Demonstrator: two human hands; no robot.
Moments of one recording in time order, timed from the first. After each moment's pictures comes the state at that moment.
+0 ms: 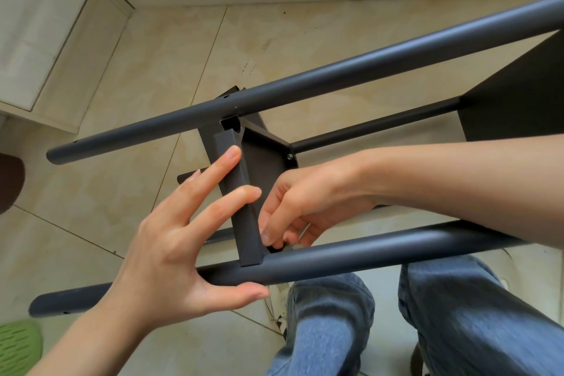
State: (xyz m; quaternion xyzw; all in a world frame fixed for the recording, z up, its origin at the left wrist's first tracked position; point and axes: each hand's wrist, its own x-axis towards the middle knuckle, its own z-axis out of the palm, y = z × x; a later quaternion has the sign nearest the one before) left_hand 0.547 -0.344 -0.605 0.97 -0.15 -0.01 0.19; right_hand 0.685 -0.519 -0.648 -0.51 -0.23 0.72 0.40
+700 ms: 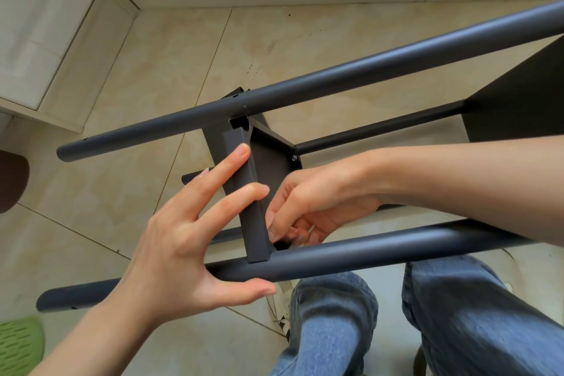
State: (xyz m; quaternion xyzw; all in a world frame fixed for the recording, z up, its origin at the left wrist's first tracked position) left_hand 0.548 -0.344 -0.603 0.97 -0.15 -0.01 0.20; right_hand 0.683 -0.517 -0.646 -0.49 -0.22 0.74 0.41
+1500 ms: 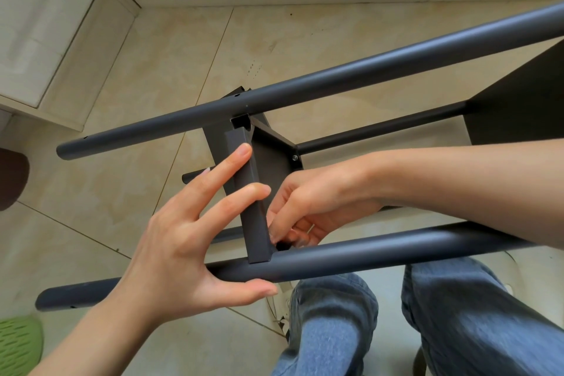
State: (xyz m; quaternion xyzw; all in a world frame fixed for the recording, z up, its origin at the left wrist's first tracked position) left_hand 0.551 -0.345 -0.601 0.97 -0.15 -0.01 0.21; right_hand 0.684 -0.516 -0.646 -0.50 -0.23 0.73 0.40
